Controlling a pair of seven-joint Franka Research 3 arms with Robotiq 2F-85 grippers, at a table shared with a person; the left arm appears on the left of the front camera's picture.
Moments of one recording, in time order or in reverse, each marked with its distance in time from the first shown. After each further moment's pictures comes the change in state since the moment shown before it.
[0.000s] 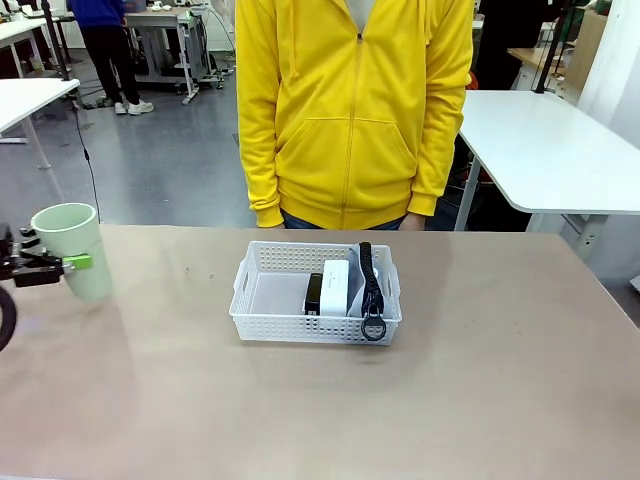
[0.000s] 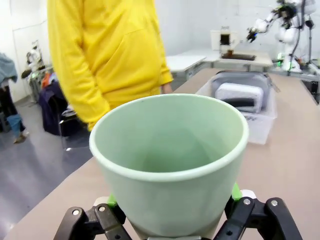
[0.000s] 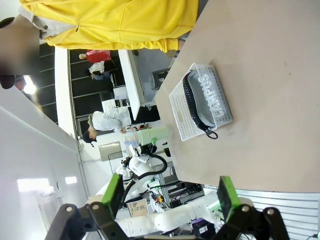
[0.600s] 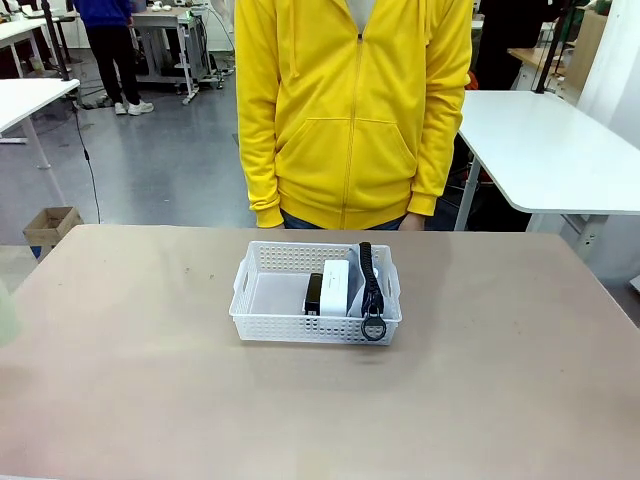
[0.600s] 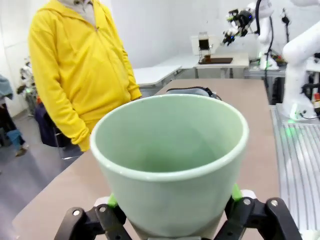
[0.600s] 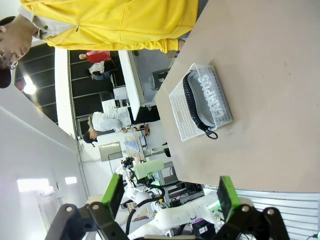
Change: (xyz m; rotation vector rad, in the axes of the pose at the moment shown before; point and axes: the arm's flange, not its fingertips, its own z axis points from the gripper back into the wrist) left arm 0.062 -0.128 0.102 -0.029 0.011 -0.050; right arm 0.000 0.000 0.000 0.000 -0.001 0.000
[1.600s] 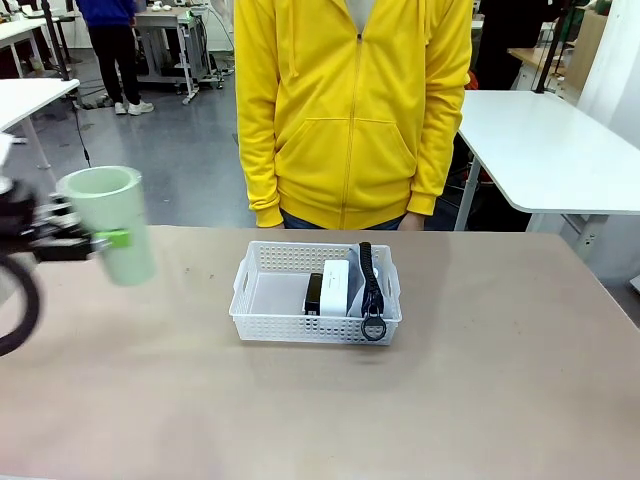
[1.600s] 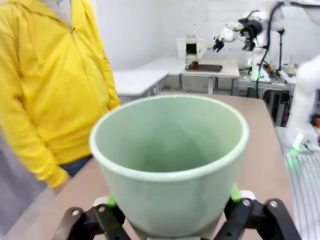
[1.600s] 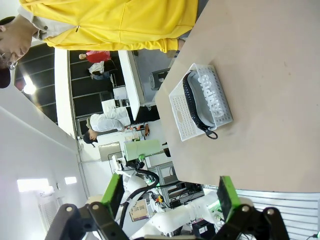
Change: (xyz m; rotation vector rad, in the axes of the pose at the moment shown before) left arm 0.077 0.040 -0.224 -0.107 0.041 0.092; right arm 0.000 0.000 0.000 0.000 0.000 0.001
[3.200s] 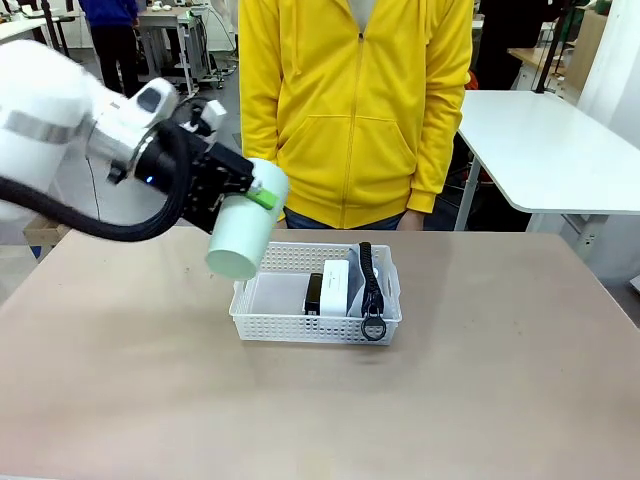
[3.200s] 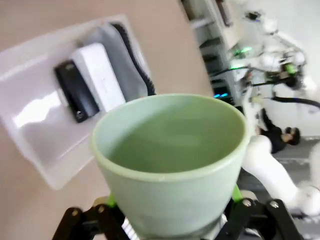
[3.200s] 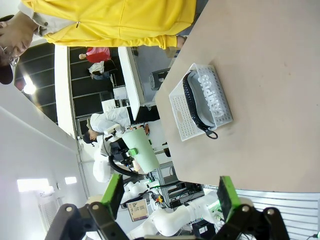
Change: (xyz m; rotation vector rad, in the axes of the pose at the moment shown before) left arm 0.105 -0.008 -0.161 -0.066 0.590 1.108; right arm 0.000 0.000 0.000 0.000 0.000 0.000
